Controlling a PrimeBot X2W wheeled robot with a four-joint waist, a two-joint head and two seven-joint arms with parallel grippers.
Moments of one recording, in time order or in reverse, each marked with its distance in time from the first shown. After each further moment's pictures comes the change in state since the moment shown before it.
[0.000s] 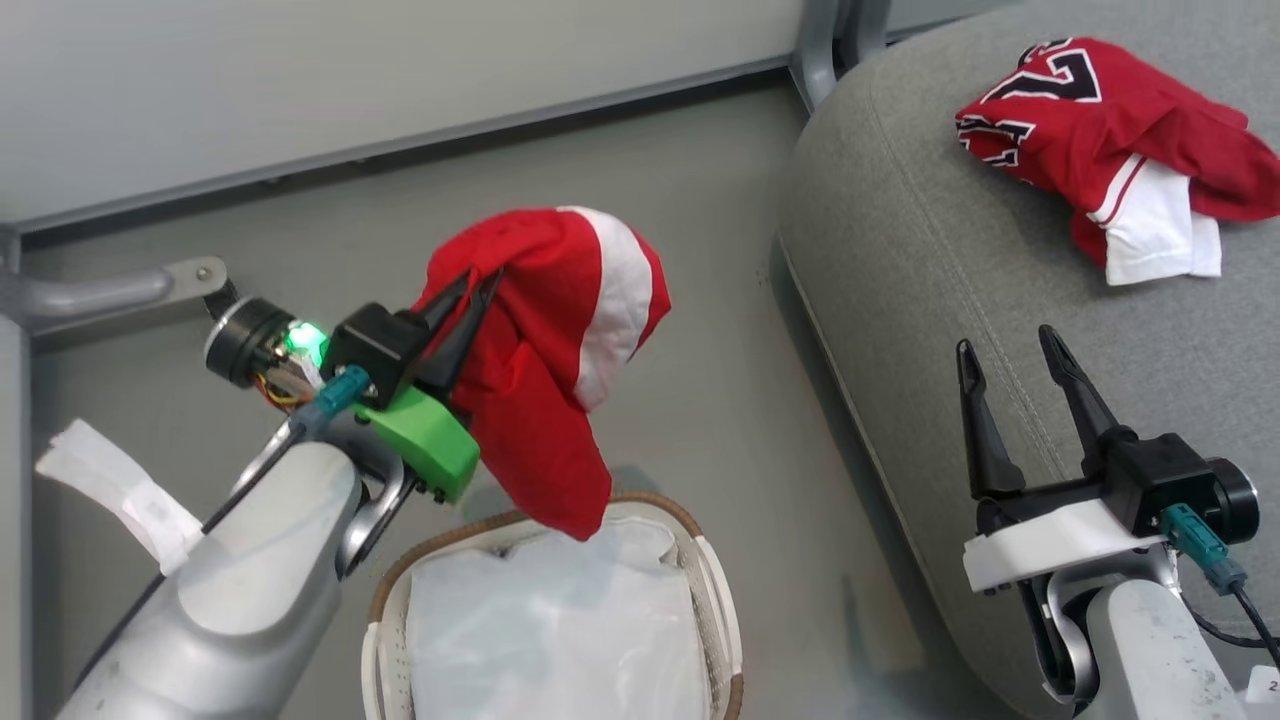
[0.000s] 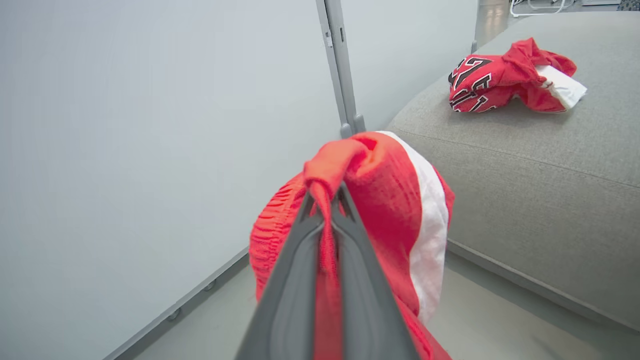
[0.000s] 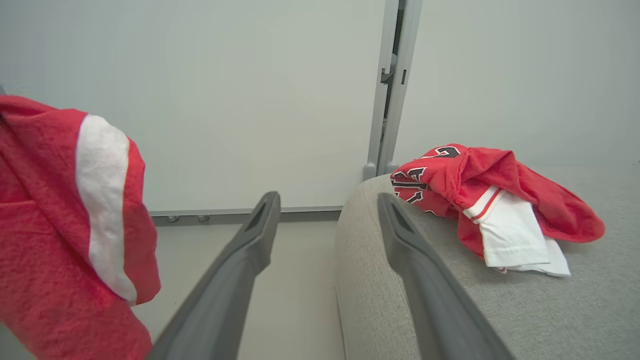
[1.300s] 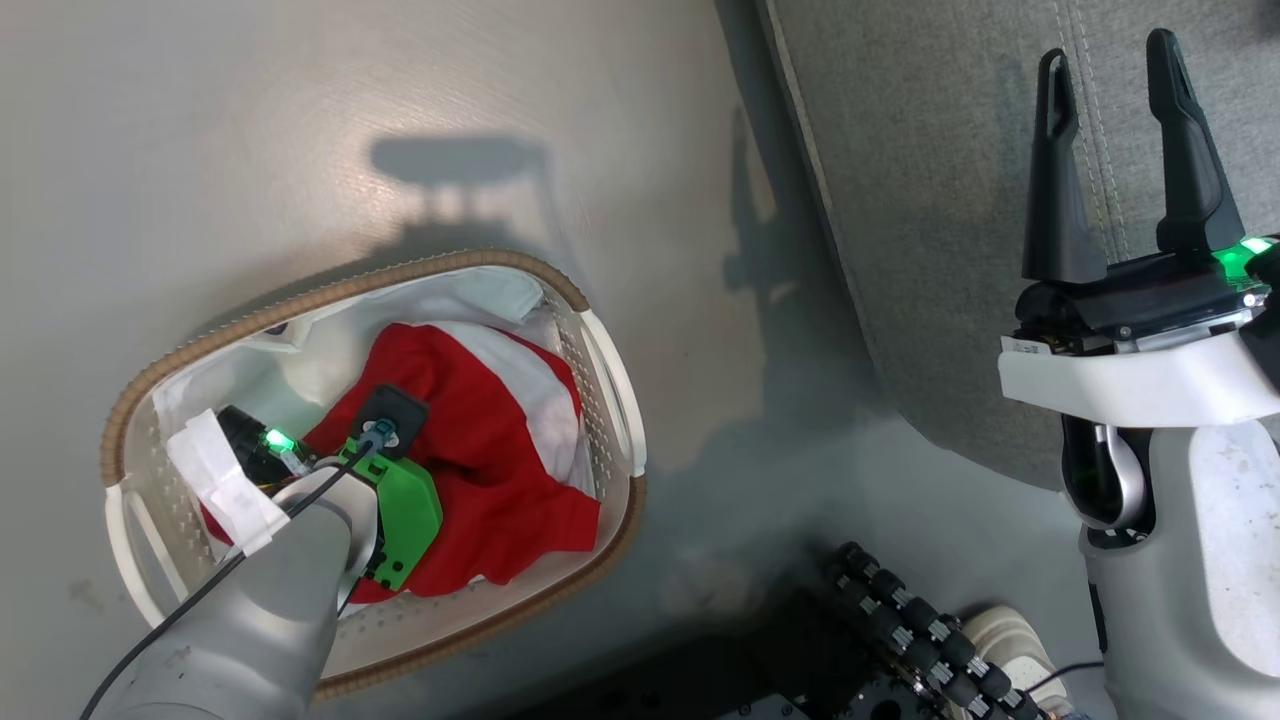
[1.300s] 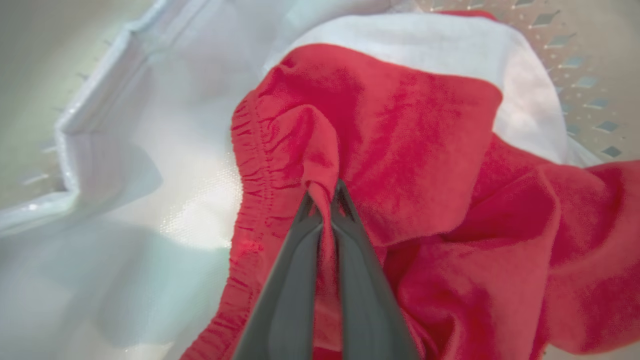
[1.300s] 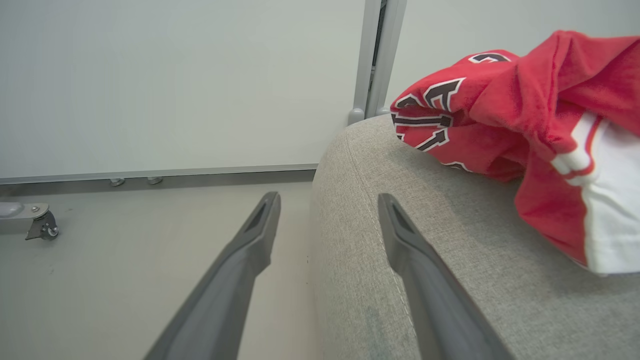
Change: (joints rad) left arm -0.143 -0.171 -0.146 0.779 0.088 0.001 0.007; right arm -0.258 -0.001 0.016 -0.258 0.122 0.000 0.000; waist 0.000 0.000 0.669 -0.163
